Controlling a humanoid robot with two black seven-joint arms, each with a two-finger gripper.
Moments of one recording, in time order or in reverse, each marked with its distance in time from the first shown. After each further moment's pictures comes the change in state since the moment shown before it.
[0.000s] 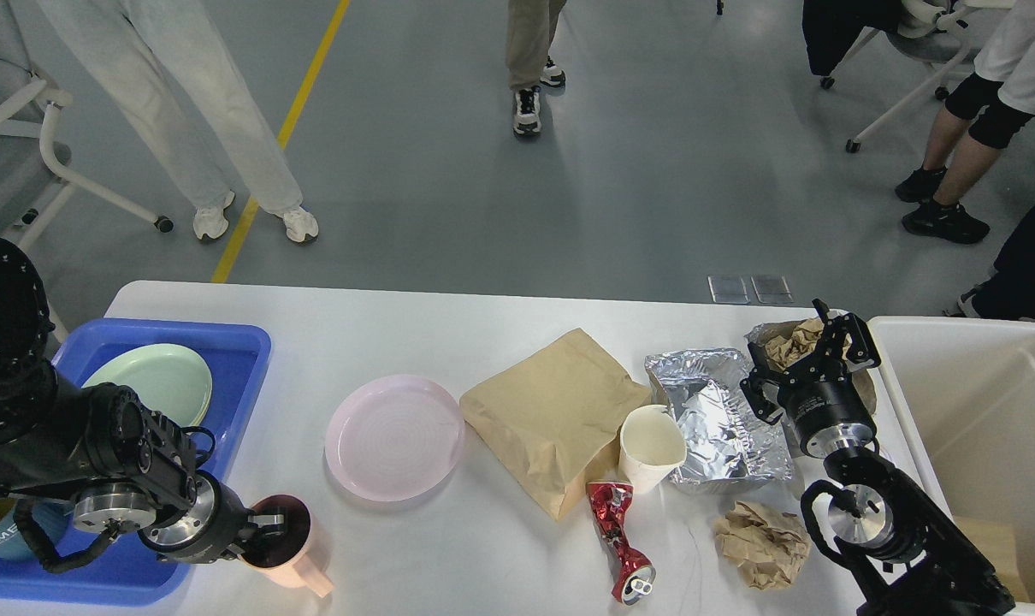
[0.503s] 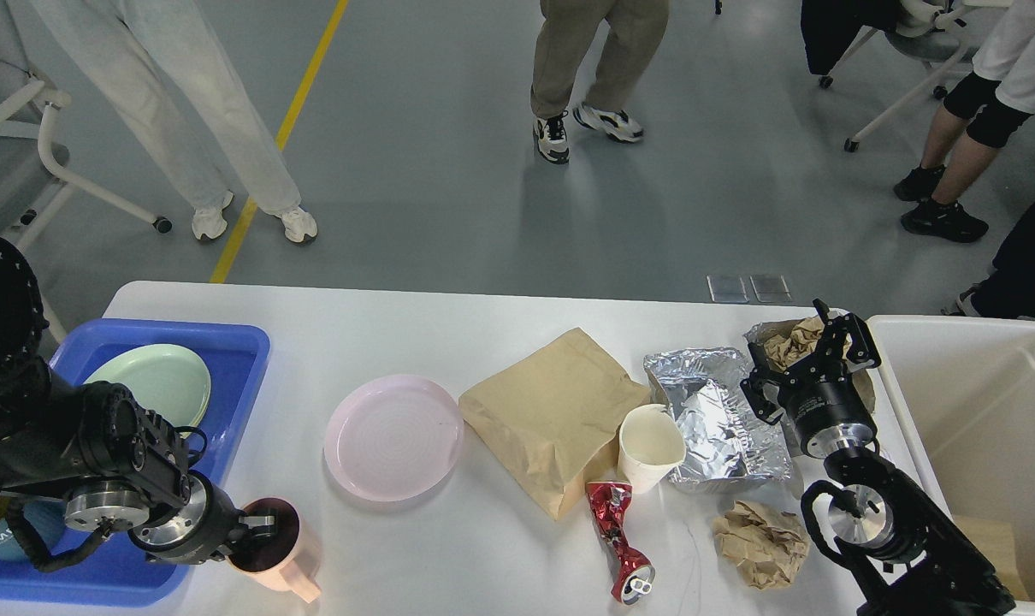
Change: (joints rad) left arm -0.079 0.021 0.024 -0.052 0.001 -0.024 0.017; right arm 0.000 0.000 0.000 0.000 0.000 0.000 0.000
